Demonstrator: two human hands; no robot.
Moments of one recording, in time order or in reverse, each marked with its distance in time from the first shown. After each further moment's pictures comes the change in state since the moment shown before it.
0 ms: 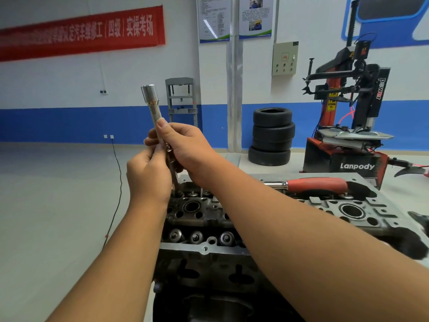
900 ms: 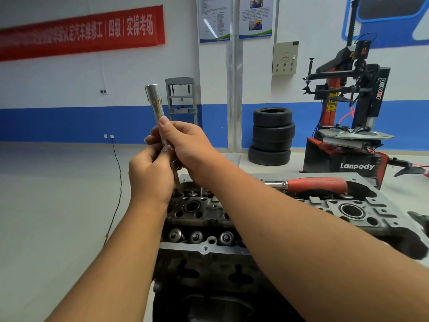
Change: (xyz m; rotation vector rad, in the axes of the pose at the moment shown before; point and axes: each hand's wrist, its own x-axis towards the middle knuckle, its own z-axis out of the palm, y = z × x) left_hand 0.000 0.000 0.001 -0.011 -0.063 0.040; right_hand 0.002 0.002 -0.002 0.012 0.014 -0.003
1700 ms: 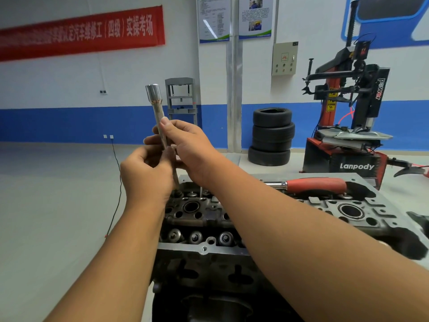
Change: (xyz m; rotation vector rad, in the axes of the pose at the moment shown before) left_hand 0.001 -0.004 -0.003 0.091 0.127 0.057; right_hand 0.001 -0.001 -0.002 0.046 -0.039 0.036
